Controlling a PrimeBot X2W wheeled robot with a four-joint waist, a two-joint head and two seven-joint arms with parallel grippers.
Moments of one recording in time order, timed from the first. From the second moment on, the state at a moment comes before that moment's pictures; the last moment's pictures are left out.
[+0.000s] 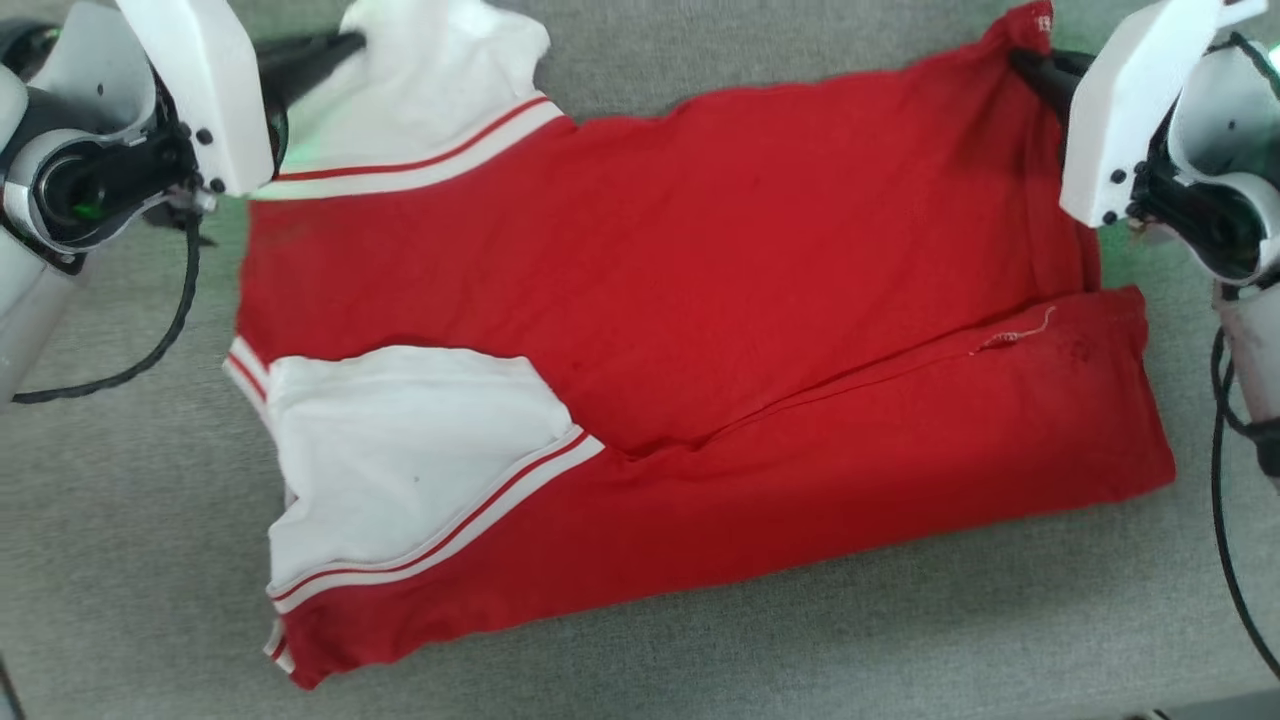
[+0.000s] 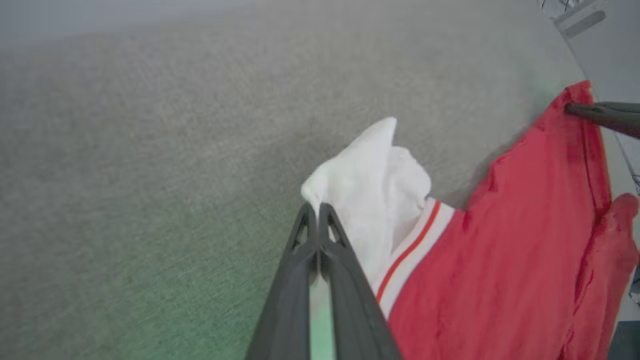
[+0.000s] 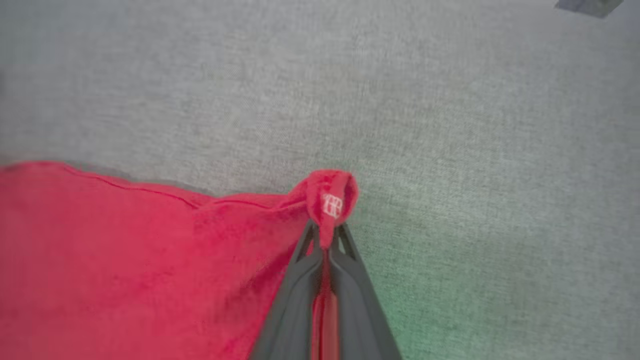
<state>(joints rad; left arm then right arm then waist) -1.30 0.73 -1.04 0.49 -1.38 -0.13 0.46 -0.95 -0.38 0.30 0.41 0.57 0.13 0.69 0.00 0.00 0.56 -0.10</state>
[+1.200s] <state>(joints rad) -0.51 0.90 -1.15 0.02 -1.43 -0.12 -0.25 -0.16 -0.50 -0.01 -0.03 0.62 0.13 0.66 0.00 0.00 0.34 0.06</state>
